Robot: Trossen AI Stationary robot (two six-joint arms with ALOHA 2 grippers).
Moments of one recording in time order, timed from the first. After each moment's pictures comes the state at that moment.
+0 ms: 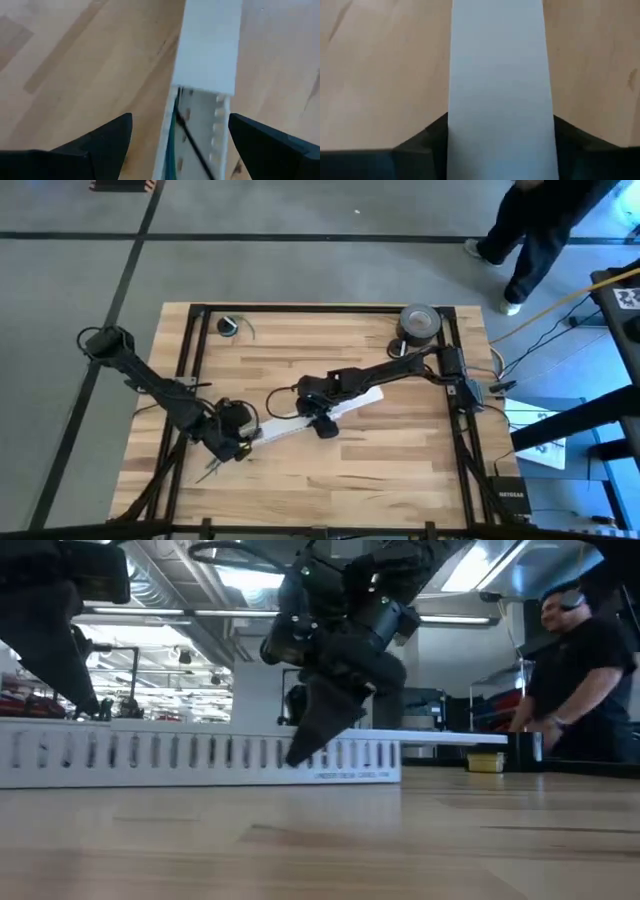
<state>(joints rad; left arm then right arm) -0.65 1.27 0.70 -0.63 -0.51 -1.13 0.02 2.12 1.42 -0.38 -0.25 -0.24</state>
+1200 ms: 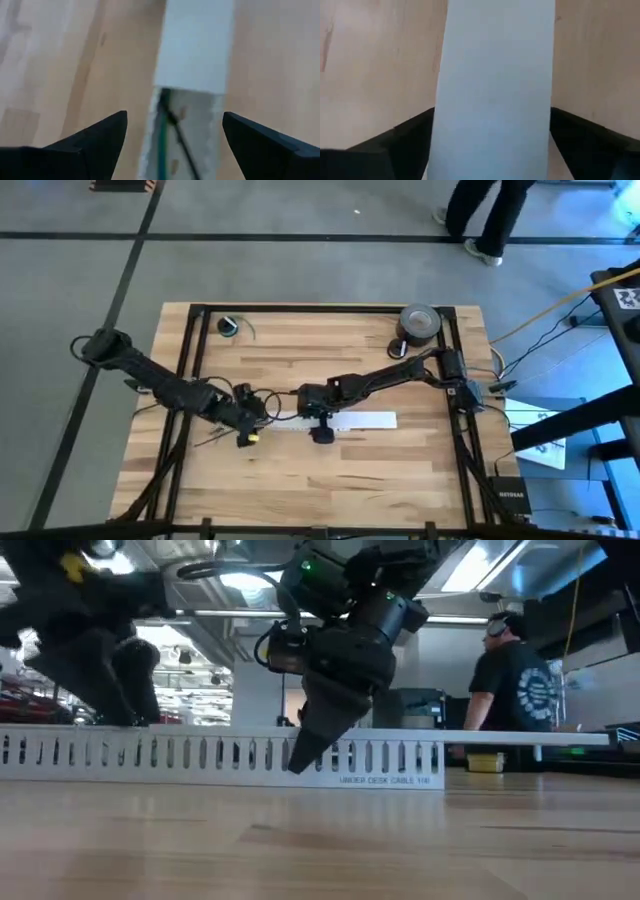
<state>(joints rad) -0.36 1.27 0.61 -0.45 -0.33 -0.43 0.07 2.12 1.43 -0.36 -0.20 0.05</state>
